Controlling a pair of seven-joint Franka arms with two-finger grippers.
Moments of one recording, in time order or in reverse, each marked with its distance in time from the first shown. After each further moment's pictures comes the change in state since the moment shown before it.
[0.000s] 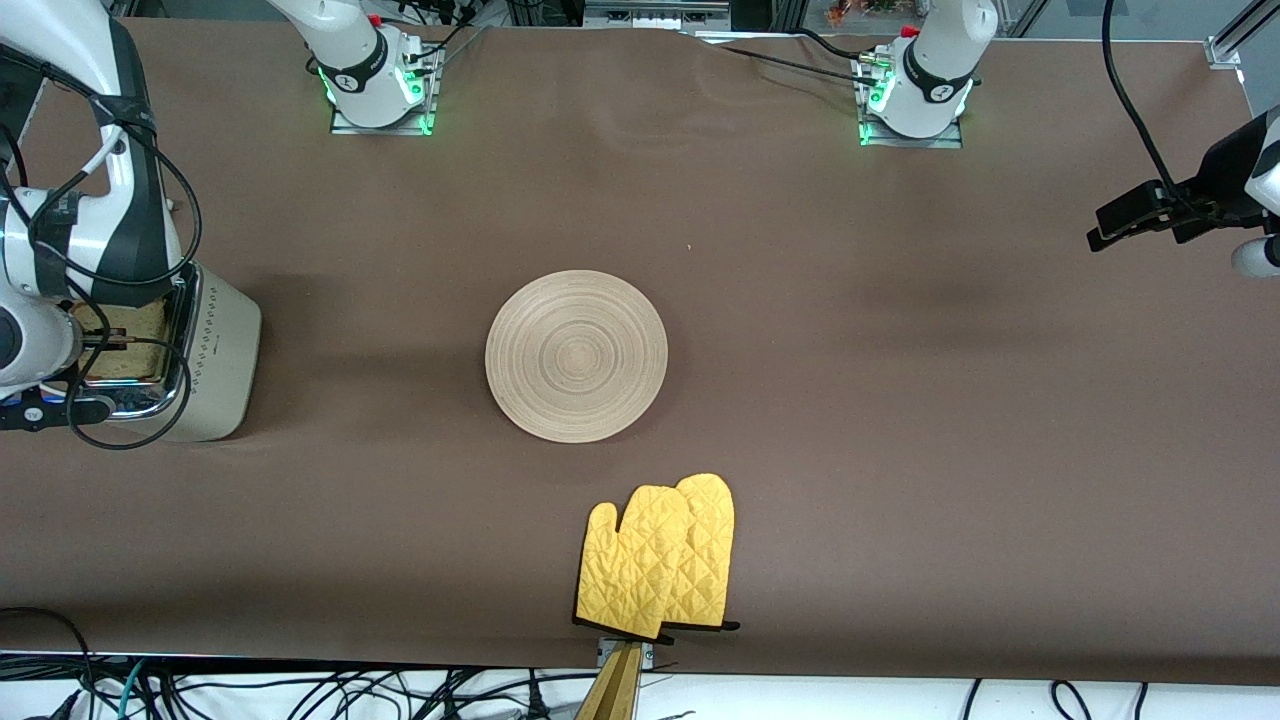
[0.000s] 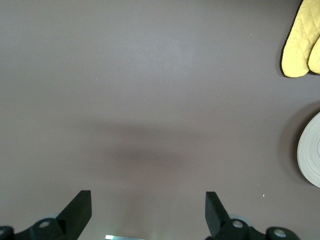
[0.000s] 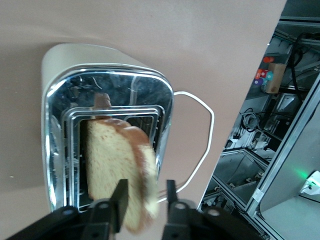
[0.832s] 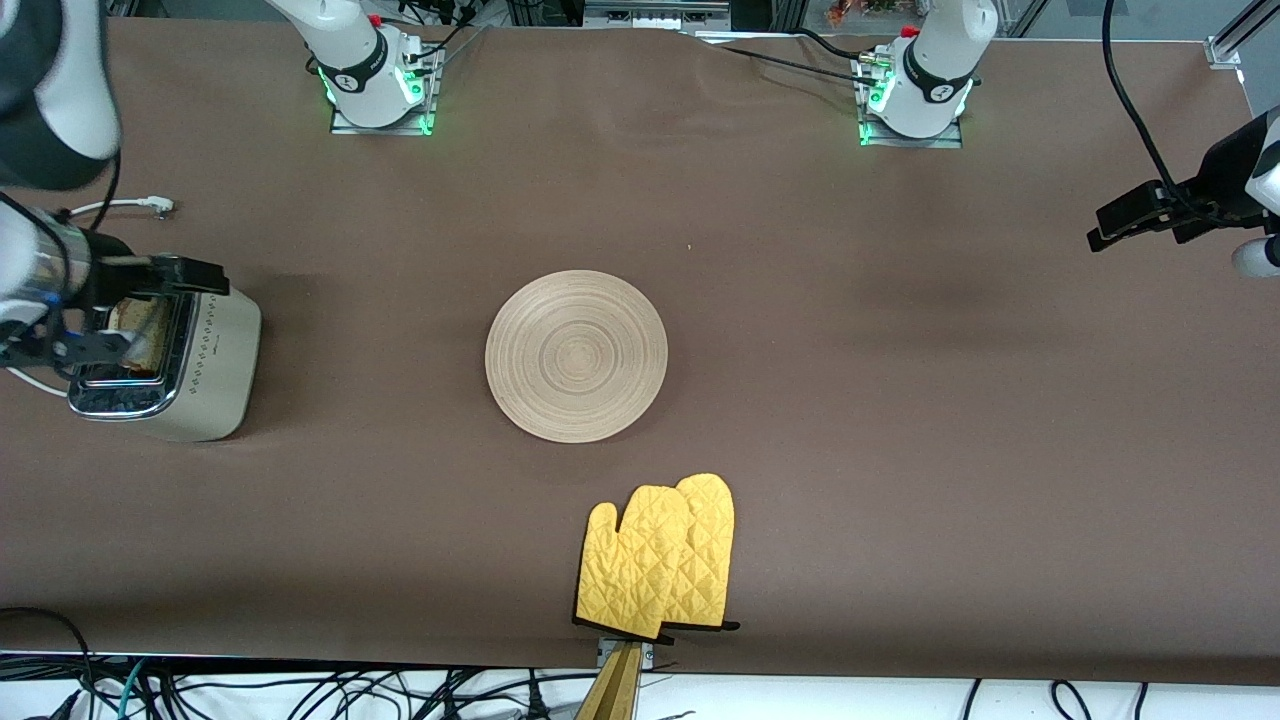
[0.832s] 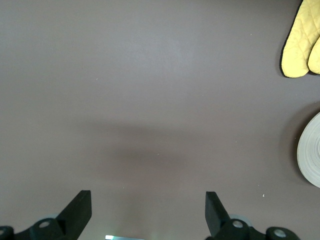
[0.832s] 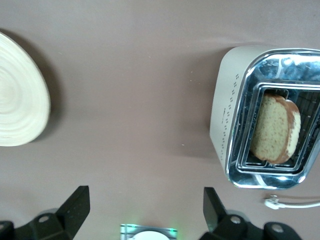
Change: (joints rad) left arm 0.000 0.000 0.000 0.001 0.000 0.000 0.000; right arm 0.061 -0.196 -0.038 0.039 0.598 -0.192 -0.017
